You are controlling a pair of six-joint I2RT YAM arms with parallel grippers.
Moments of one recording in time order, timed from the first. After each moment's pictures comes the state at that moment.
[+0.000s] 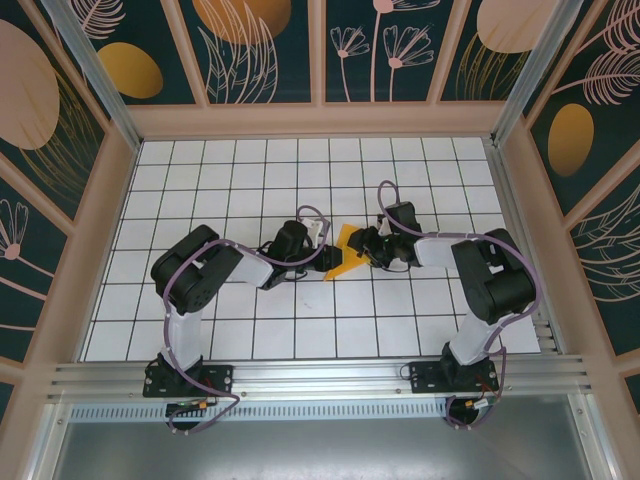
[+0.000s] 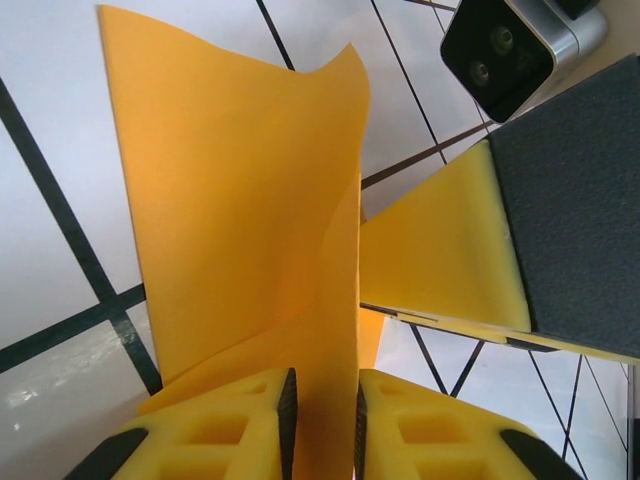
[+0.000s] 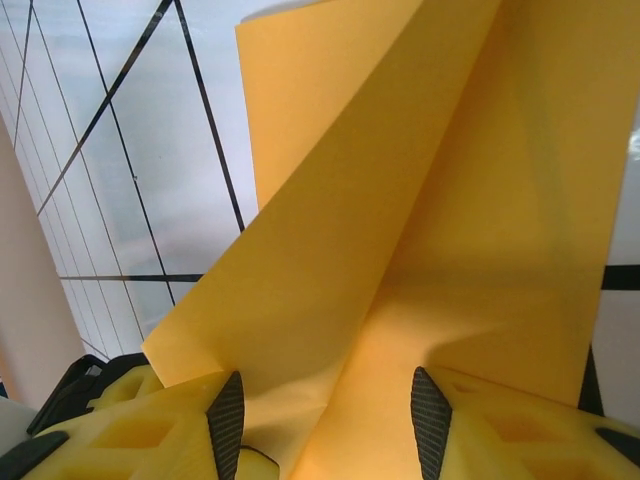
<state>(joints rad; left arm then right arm) -0.71 1.98 0.80 0.65 0.44 -0.69 0.39 1.72 0.74 0.09 -0.54 0.91</state>
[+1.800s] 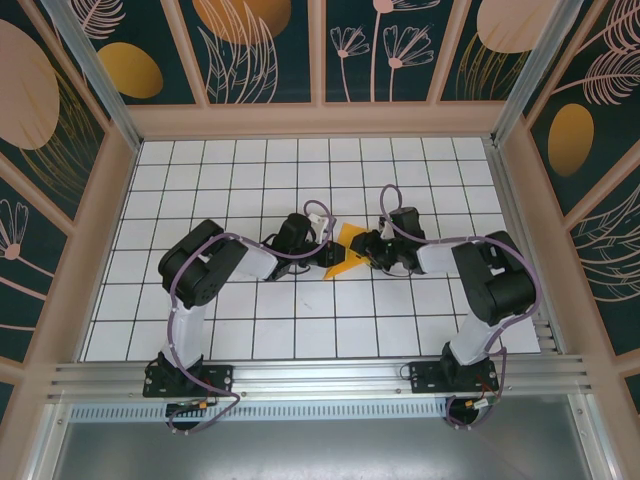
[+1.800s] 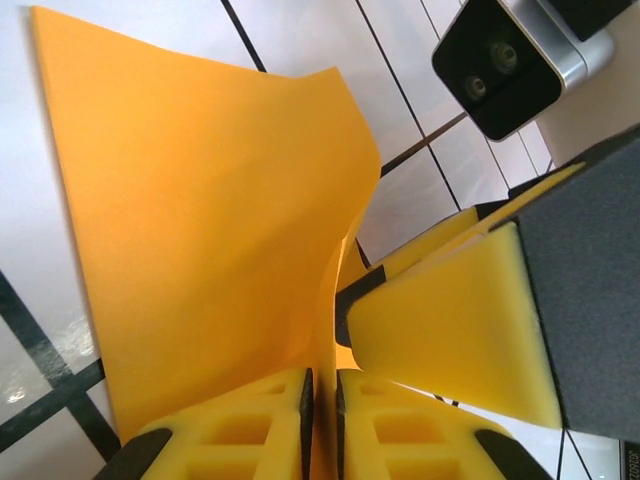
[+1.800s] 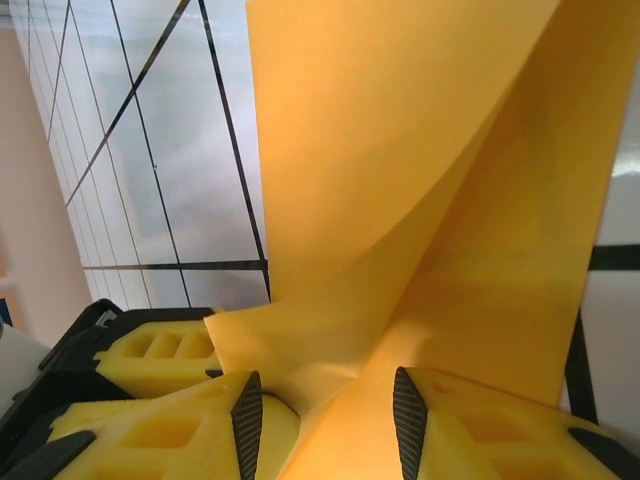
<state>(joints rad) -0.69 2.04 0.90 0.59 0.53 -0.63 0.38 1.70 0.65 0.23 -0.58 0.92</state>
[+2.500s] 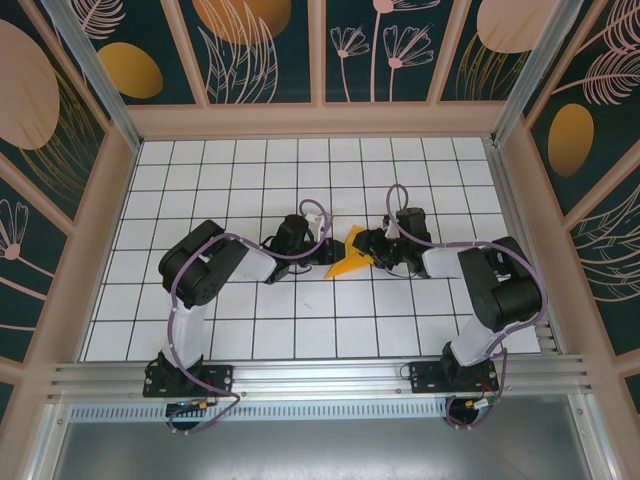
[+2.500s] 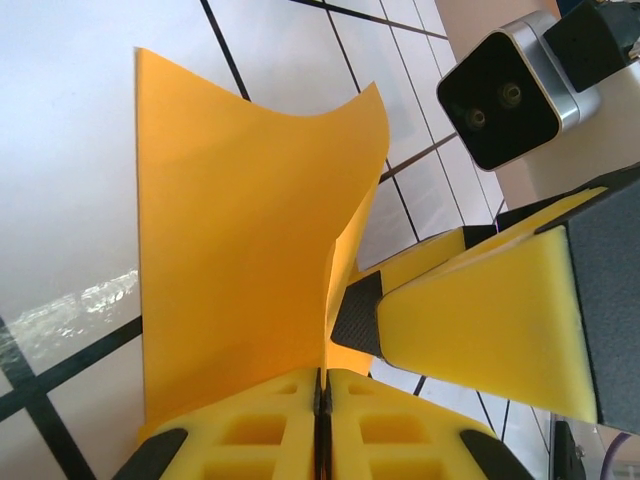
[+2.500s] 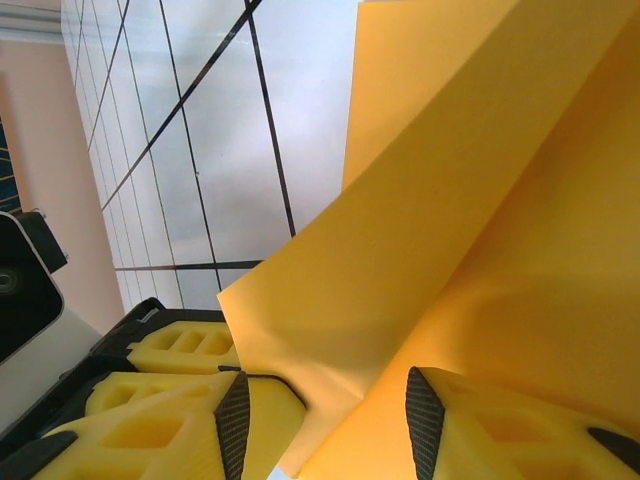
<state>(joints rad) -0.69 2.05 0.87 0.71 0.55 -0.79 0.35 1.66 0.62 0.29 -0.60 0.94</state>
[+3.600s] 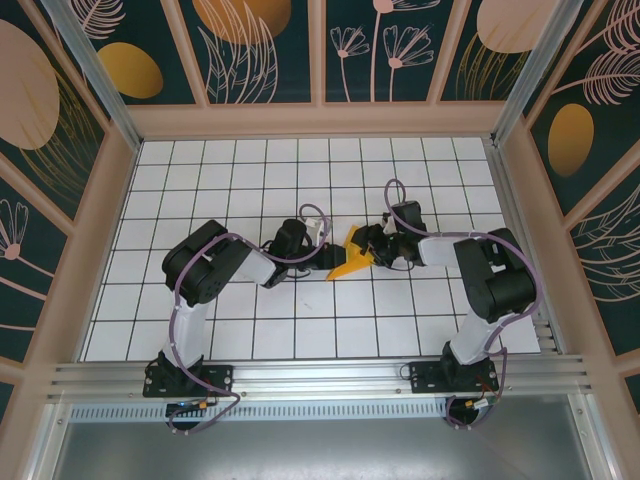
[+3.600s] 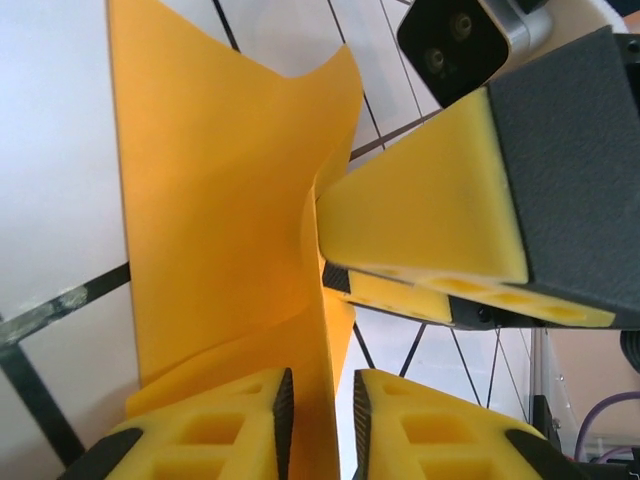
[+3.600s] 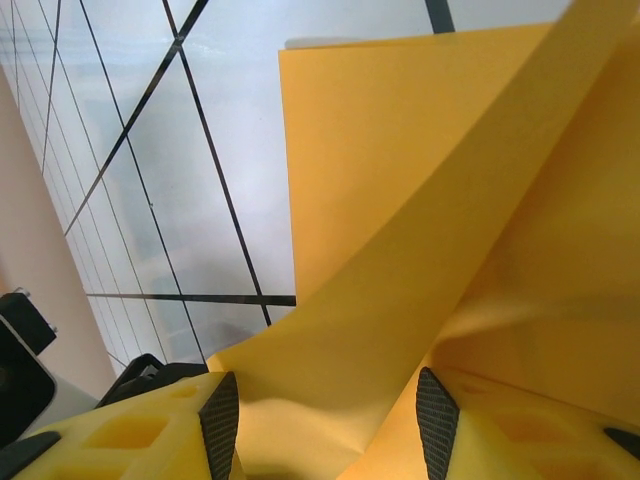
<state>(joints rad) -0.69 2.07 0.83 0.78 0.60 -0.81 0.35 1.72 0.73 0.12 -0.57 0.94</state>
